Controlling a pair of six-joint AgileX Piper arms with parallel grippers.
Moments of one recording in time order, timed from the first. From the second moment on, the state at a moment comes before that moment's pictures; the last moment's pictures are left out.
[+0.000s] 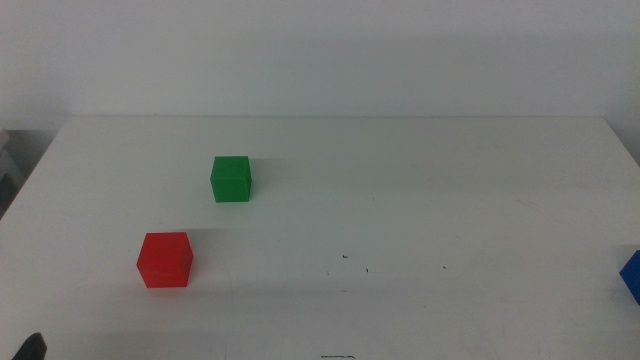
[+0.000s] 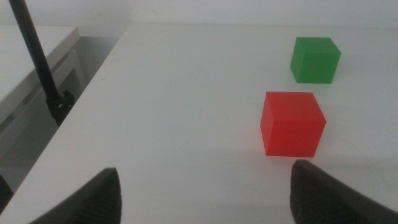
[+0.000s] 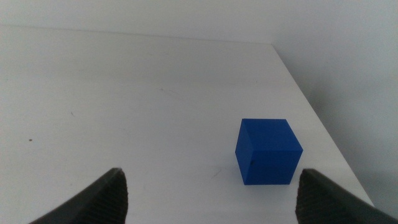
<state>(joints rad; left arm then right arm) 0.02 -0.01 0.03 0.07 0.32 -0.11 -0.08 -0.01 0.03 -0.01 0.29 -0.07</state>
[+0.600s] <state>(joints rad) 0.02 0.33 -0.57 0.02 0.84 -0.11 -0.08 -0.01 0.03 -0.01 0.29 -0.07</state>
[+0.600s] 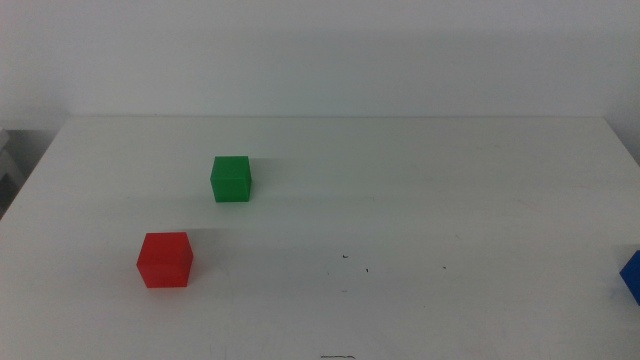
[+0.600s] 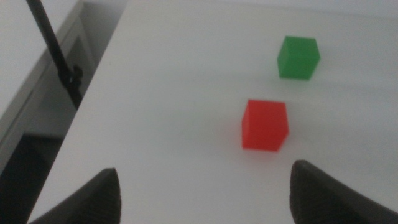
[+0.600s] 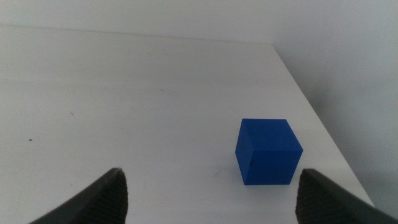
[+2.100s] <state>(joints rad) -0.06 1.49 -1.23 -0.15 1.23 -0.12 -0.08 -0.01 0.03 -0.01 0.29 -0.07</state>
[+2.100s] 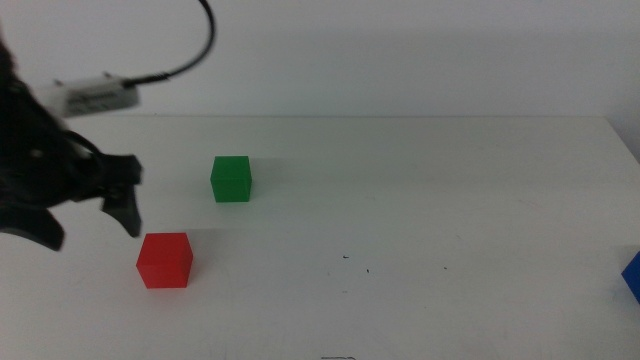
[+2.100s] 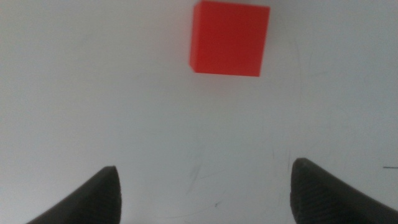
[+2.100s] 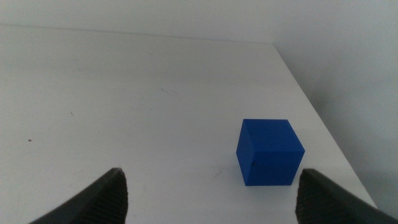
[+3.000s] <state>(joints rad) -0.17 1.79 -1.24 -0.04 0.94 -0.15 -0.08 -0.01 0.03 -0.01 0.29 -0.07</state>
